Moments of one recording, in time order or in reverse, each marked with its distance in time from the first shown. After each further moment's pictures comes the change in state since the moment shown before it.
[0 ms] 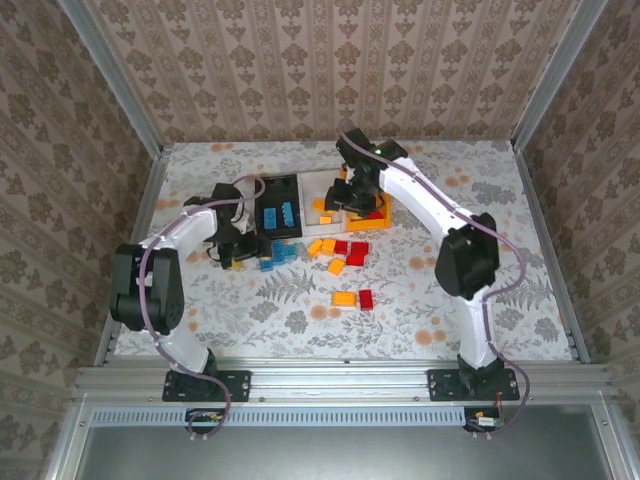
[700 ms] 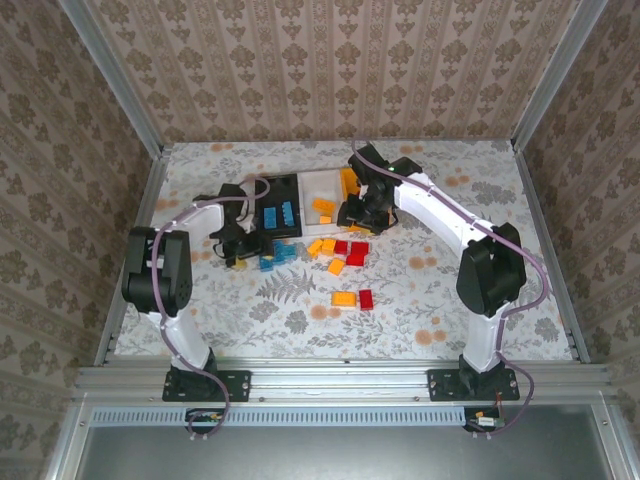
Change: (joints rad) left arm 0.003 0.125 0.032 0.042 -0.017 0.008; right arm 0.000 -0.162 -0.270 0.086 0.021 0.042
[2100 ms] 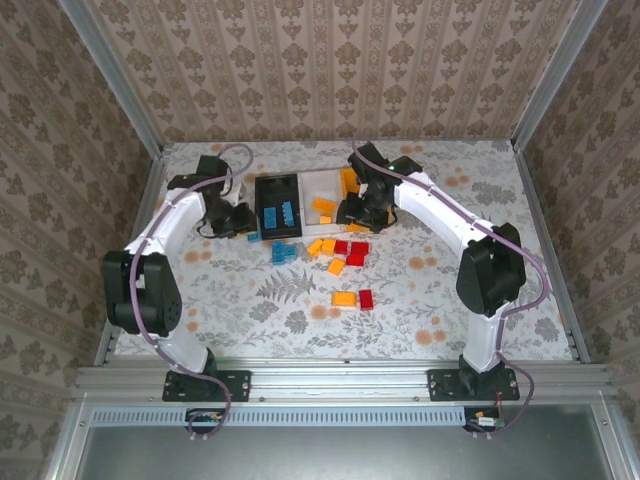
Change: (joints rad) left arm 0.039 -0.151 0.203 -0.123 0.065 0.028; right arm 0.000 0.002 0.011 0.004 -0.001 0.000
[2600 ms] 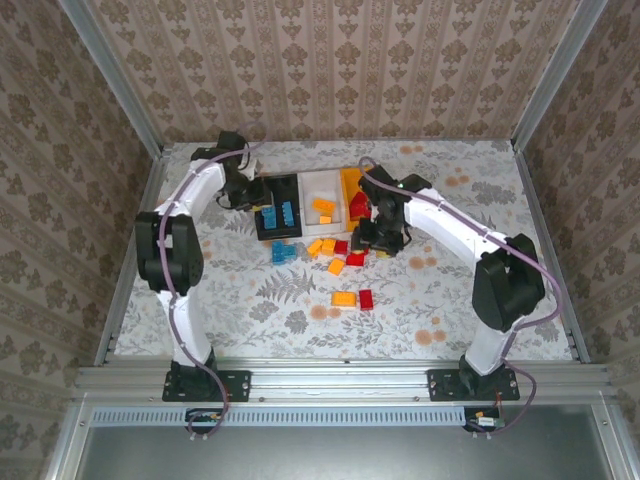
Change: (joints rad) left arm -0.040 0.383 0.398 -0.010 -0.003 -0.023; right arm 0.019 -0.165 -0.299 -0.061 0.000 -0.073
